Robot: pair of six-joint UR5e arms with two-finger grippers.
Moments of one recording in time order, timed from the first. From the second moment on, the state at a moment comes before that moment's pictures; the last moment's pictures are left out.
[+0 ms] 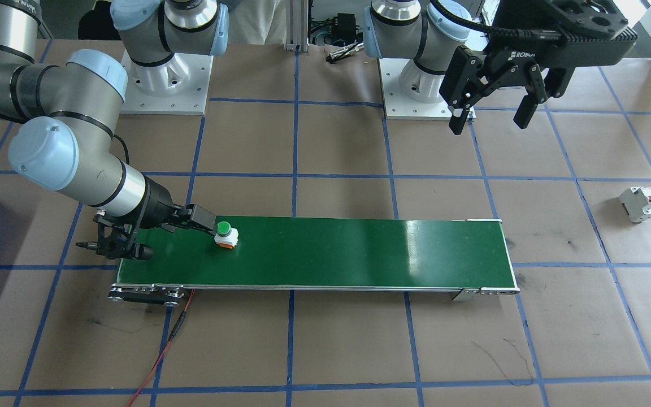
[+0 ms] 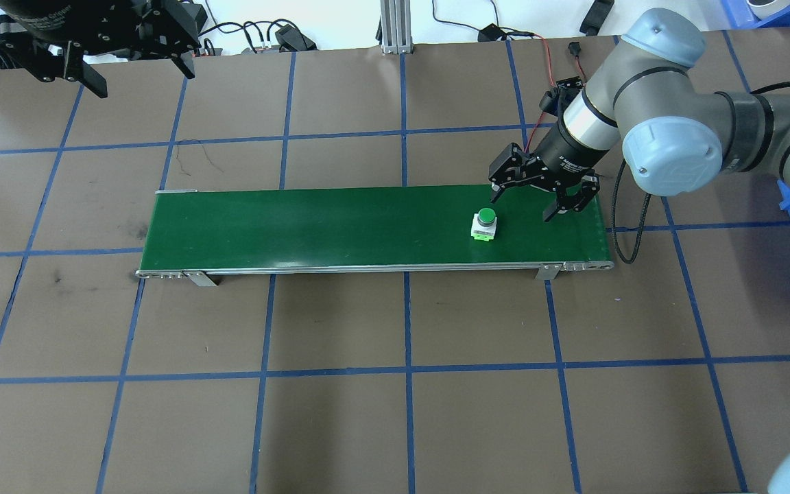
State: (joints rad) left arm -1.56 -1.54 -1.41 -1.53 1.57 -0.16; right arm 1.51 -1.32 1.79 -1.91 -1.22 0.13
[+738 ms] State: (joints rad) left arm -1.56 -1.54 -1.41 -1.53 1.57 -0.16; right arm 1.52 -1.26 1.79 -1.92 -1.36 0.13
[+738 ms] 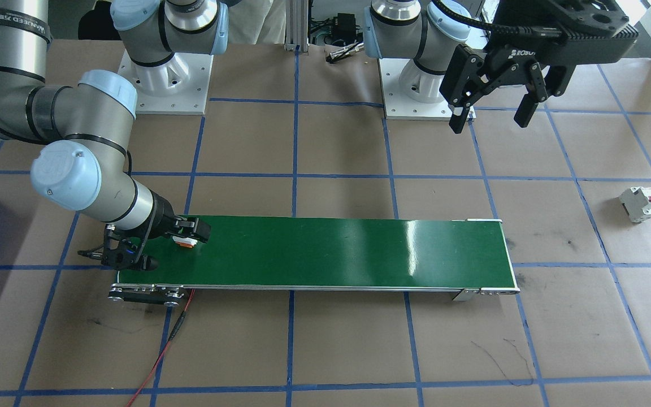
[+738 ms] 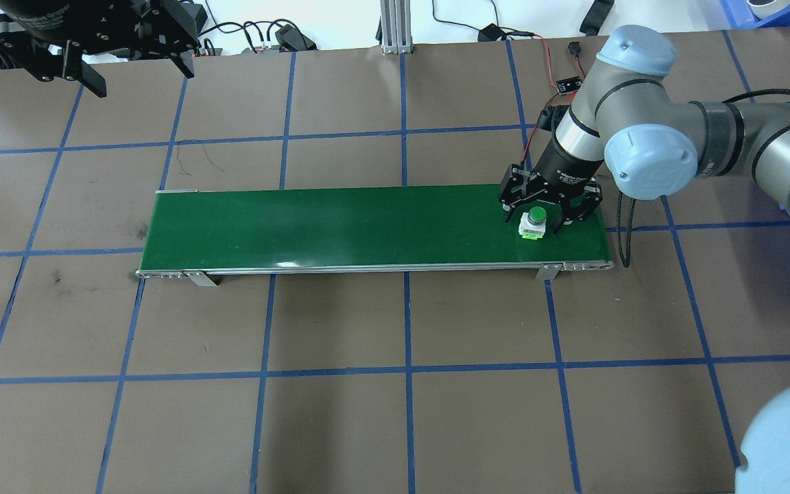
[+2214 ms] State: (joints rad) left arm -1.56 -1.53 -1.41 -1.53 1.57 -0.16; right arm 1.15 -1.38 1.62 -1.68 -1.73 -0.85
